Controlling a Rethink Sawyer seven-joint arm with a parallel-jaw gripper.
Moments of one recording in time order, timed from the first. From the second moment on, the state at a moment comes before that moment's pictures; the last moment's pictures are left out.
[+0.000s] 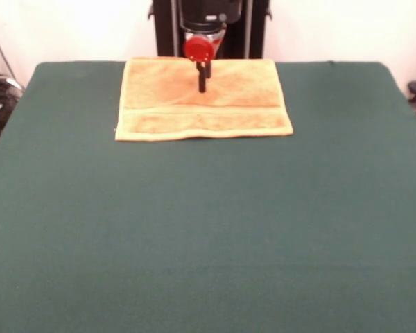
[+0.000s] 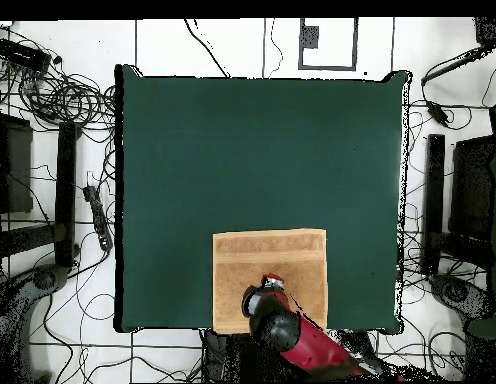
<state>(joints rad) -0.48 -0.49 0.03 2.33 0.14 -0.26 2.92</state>
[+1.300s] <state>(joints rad) -0.51 -0.83 -0.06 2.20 0.16 0.20 2.92</state>
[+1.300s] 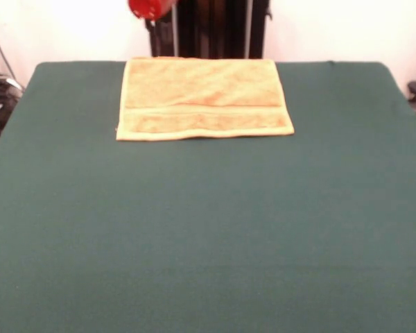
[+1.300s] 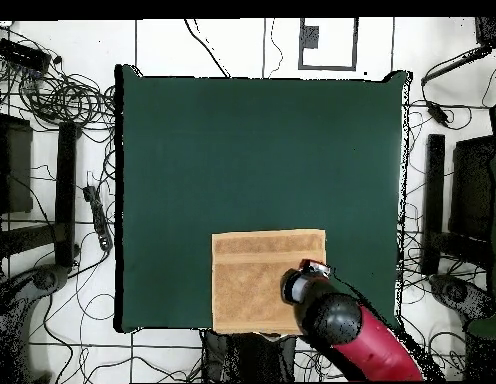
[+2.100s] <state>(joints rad) -0.53 -0.78 -0.02 2.20 0.29 -0.01 2.92</state>
